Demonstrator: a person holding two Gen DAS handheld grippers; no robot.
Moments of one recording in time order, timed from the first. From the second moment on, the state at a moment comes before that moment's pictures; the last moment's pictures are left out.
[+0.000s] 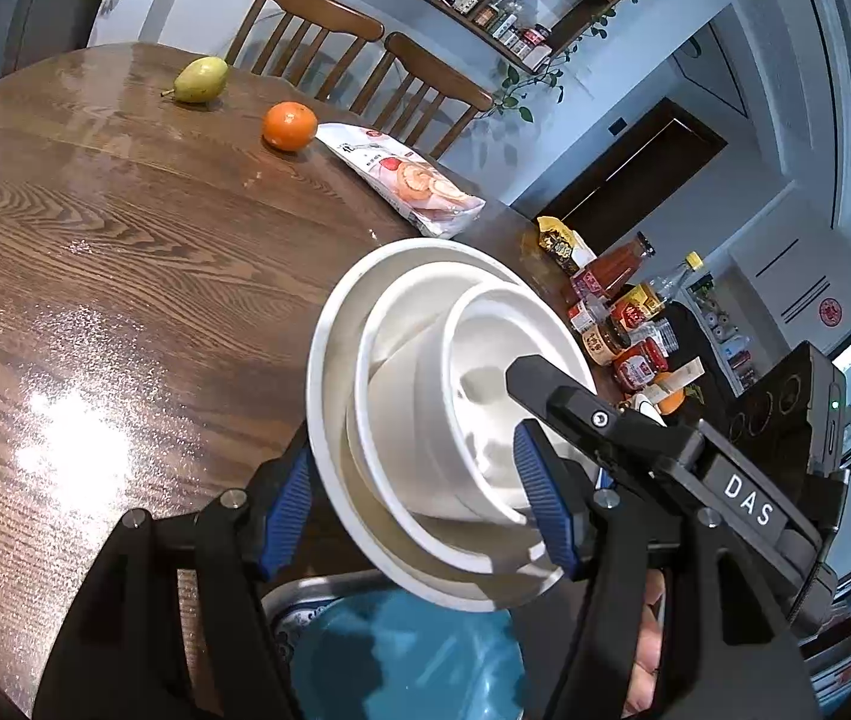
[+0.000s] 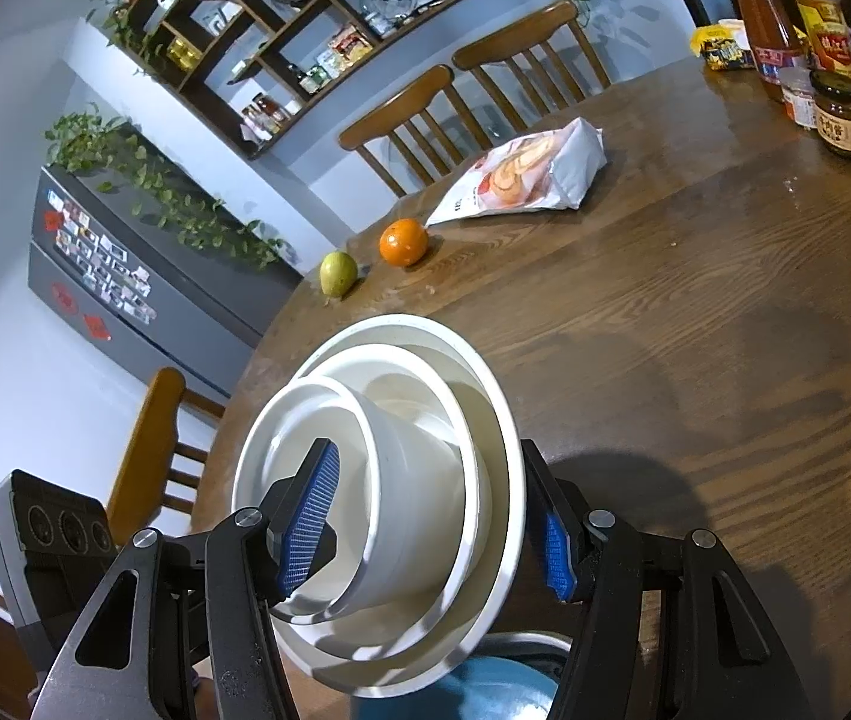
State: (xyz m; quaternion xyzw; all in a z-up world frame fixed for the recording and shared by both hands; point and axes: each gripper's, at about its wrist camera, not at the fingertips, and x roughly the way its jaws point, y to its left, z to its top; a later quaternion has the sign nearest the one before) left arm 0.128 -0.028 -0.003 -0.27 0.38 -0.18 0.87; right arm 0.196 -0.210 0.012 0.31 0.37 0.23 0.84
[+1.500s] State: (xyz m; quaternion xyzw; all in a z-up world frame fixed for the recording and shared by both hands) left arm 0.068 -0.040 0.005 -0.24 0.35 -0.19 0.88; right arm 0.133 -0.218 0.013 0.31 0.35 0.23 0.85
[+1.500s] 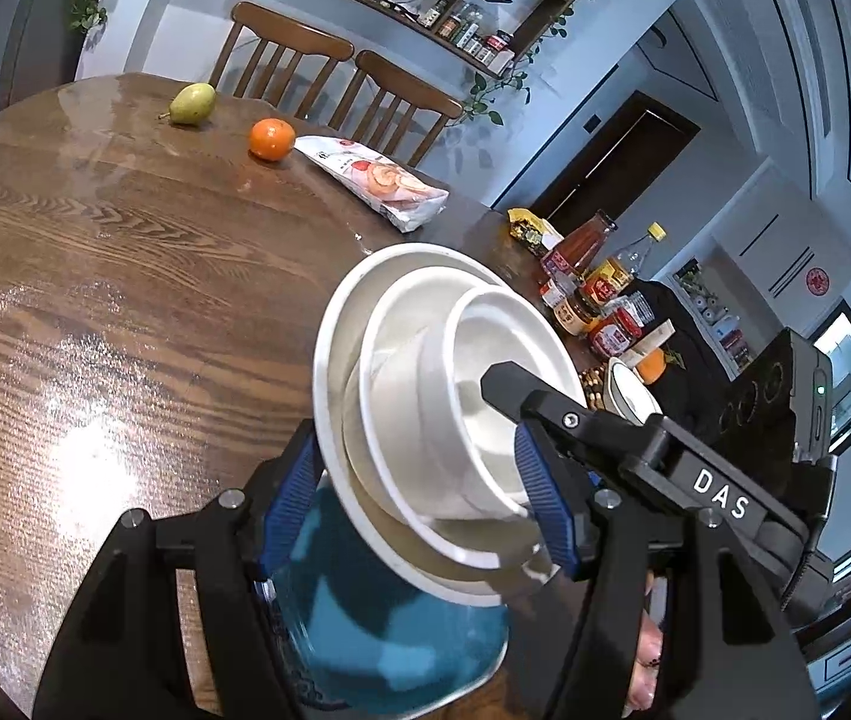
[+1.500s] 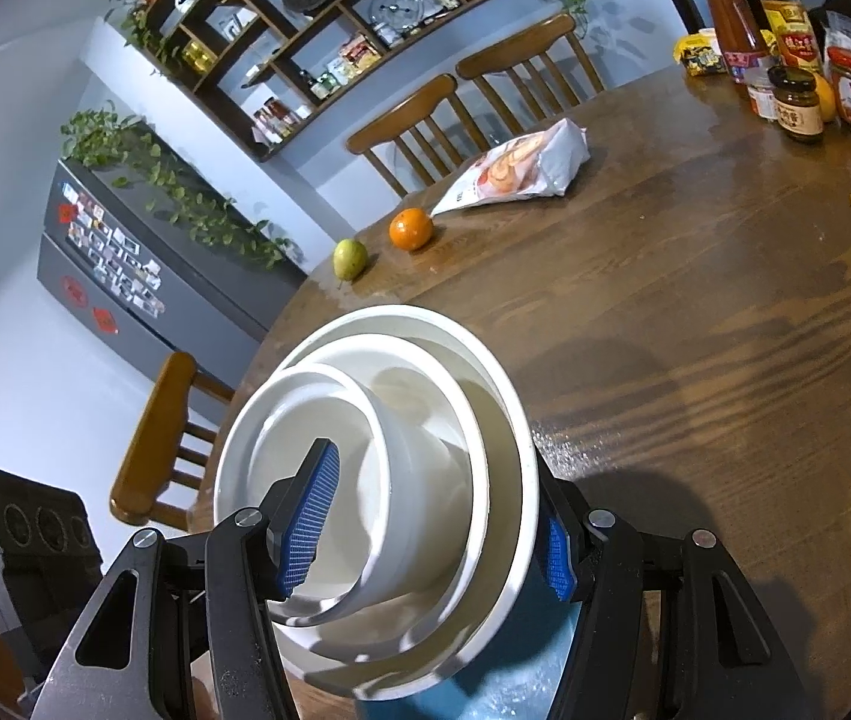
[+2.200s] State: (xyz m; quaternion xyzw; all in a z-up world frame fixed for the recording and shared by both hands) left arm 0.034 -0.048 -0.007 -0.24 0.37 -0.21 0.87; right arm 0.094 -0.223 0.002 0.31 0.36 0.21 0.85
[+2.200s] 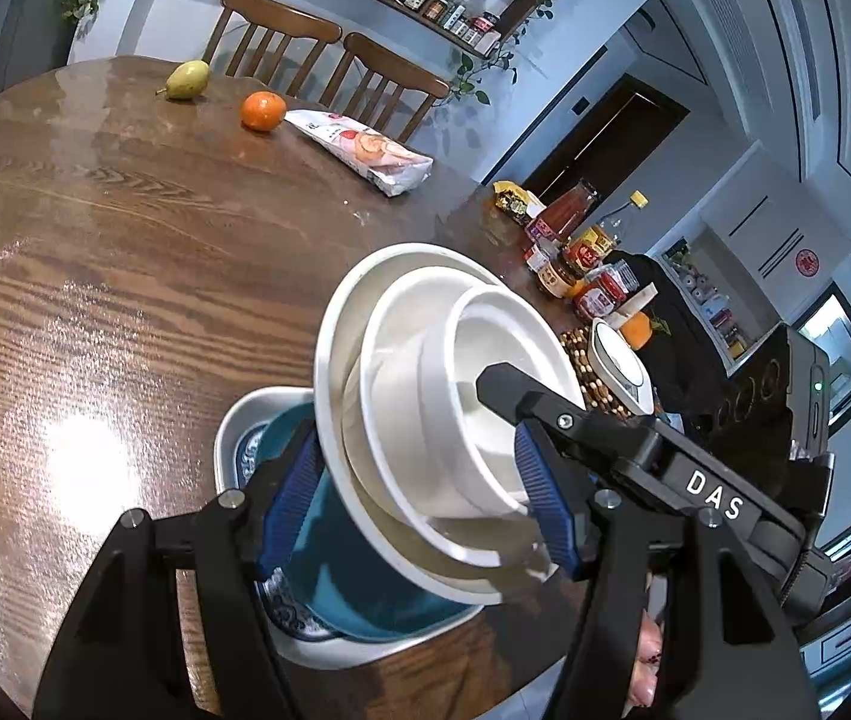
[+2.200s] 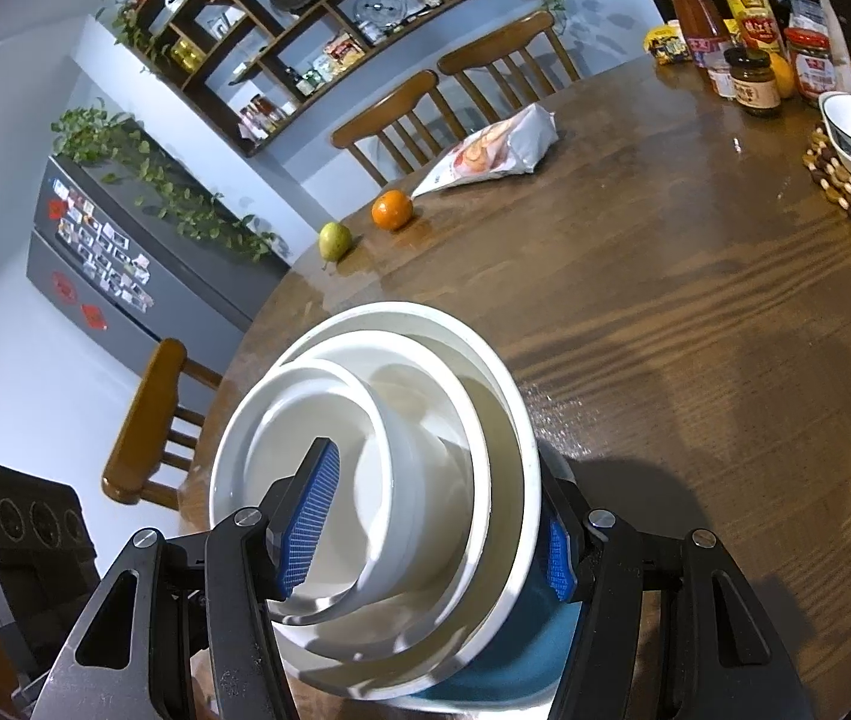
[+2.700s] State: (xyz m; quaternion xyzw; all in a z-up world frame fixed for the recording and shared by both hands) left arm 0.028 -0.064 -0.027 -0.23 0.40 -0.22 0.86; right arm 0.079 -0.231 -0.021 0.32 0.39 0.19 0.84
